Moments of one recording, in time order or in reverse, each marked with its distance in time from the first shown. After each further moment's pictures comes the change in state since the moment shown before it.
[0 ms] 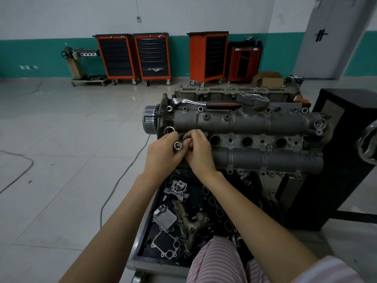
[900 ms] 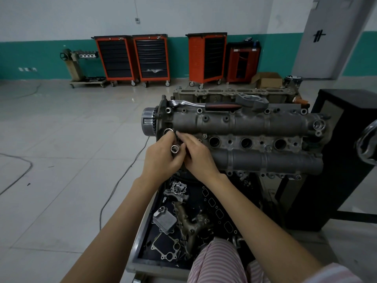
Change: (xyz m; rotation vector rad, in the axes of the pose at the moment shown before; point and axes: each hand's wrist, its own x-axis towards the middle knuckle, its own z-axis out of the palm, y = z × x) left_hand -0.003 -0.002 -0.002 -0.086 0.025 0.025; right_hand -0.003 0.004 -0.009 -0.112 -0.164 -0.195
